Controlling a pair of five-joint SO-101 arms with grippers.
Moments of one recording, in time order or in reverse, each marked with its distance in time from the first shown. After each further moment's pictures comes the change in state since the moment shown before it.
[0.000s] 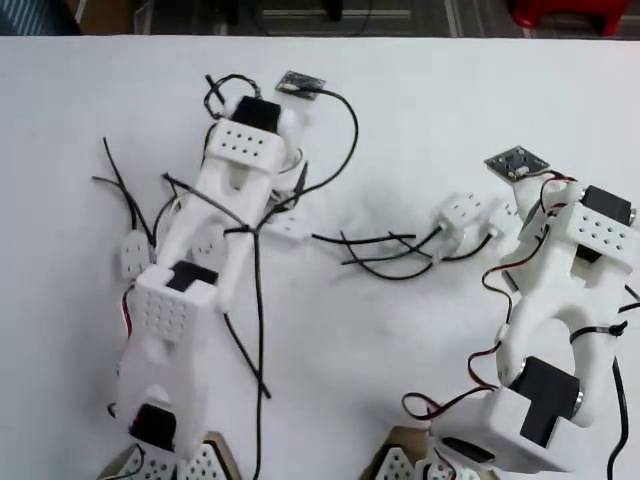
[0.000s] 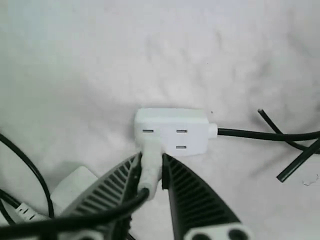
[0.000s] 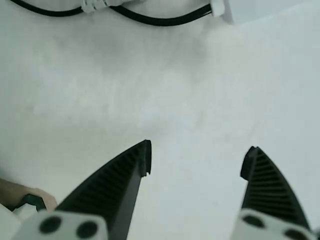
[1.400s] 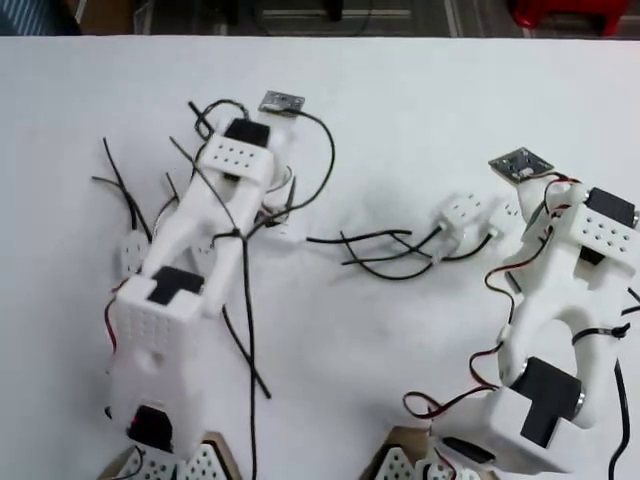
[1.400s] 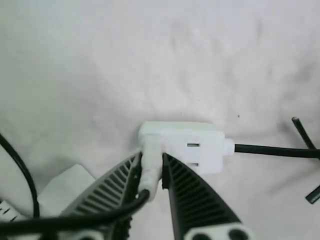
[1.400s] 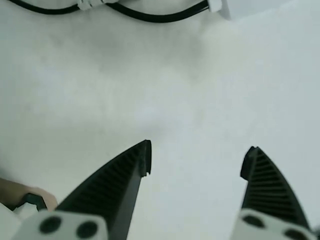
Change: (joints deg) left arm -1.6 -6.1 23.8 -15.6 3.1; right arm 1.0 0.0 0.2 0.0 0.0
